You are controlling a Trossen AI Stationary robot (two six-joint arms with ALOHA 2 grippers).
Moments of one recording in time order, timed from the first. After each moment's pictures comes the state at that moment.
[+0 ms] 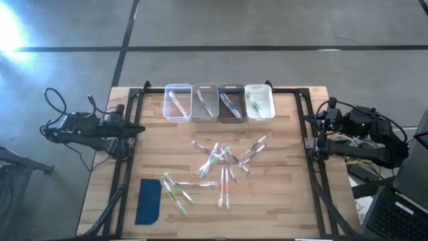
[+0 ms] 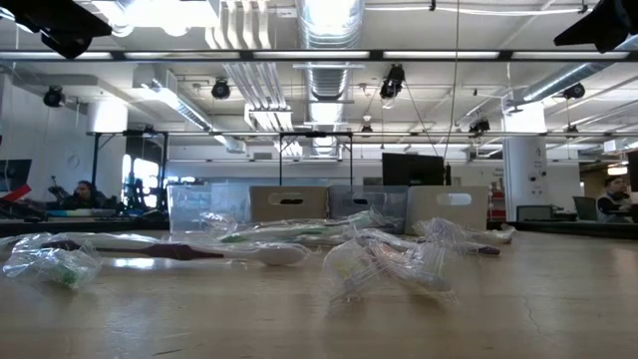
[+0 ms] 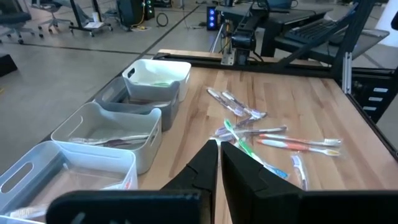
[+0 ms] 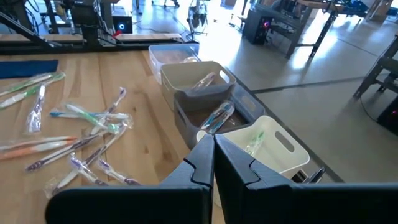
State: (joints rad) left arm -0.22 0.23 0.72 -0.84 -0.38 -0.13; right arm -0.23 0.16 0.79 -0.95 0.18 -0.06
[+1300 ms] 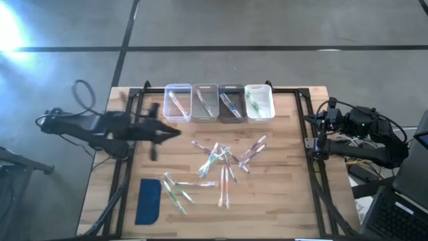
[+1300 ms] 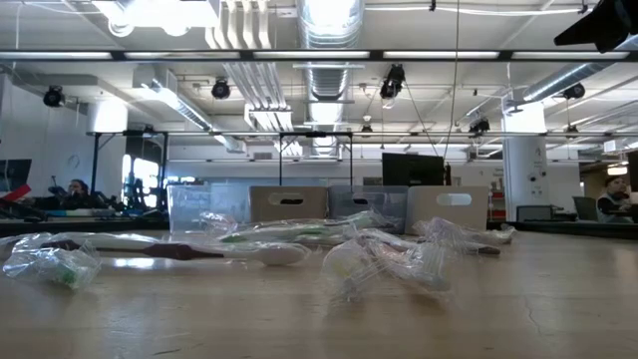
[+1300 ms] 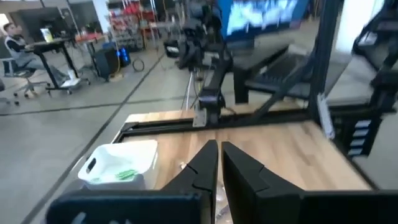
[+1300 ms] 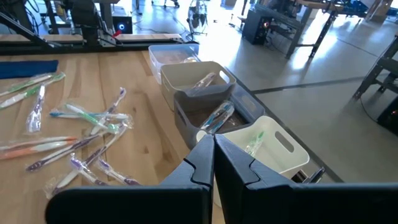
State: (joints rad) left arm -0.22 0.86 0.95 -0.23 -0.28 0.08; right arm -0.23 0.16 0.79 -0.95 0.18 -0.05
